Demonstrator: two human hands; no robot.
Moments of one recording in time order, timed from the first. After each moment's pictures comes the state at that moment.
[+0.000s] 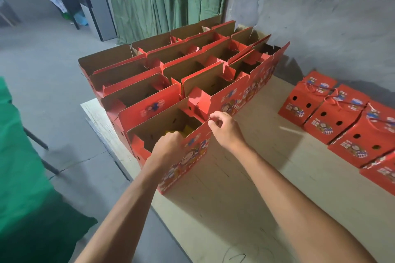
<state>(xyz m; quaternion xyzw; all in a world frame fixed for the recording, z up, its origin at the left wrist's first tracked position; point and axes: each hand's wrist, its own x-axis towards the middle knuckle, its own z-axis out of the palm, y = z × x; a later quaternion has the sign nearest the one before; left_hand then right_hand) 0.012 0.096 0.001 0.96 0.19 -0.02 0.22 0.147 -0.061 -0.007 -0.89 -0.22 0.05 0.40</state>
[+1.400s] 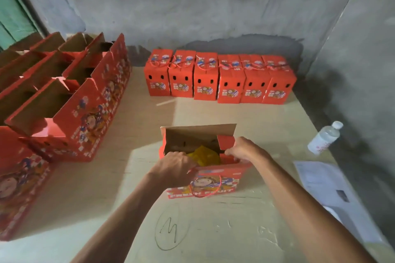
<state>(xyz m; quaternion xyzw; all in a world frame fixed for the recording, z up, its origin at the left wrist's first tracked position) -0.002 -0.227 -0.008 0.89 -0.44 -0.05 0.08 -0.015 -0.491 -0.027 -0.91 0.25 0.18 0.26</state>
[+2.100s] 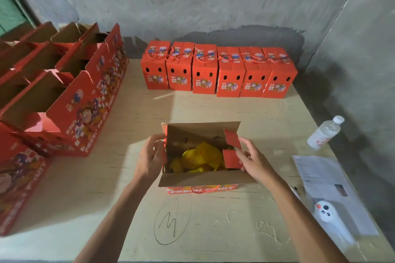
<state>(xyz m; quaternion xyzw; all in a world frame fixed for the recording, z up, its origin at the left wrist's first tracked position) 0.014 -0.185 -0.054 0.83 -0.11 0.03 0.55 -0.084 -0.509 -0.073 -0.87 0.20 0.02 0.46</state>
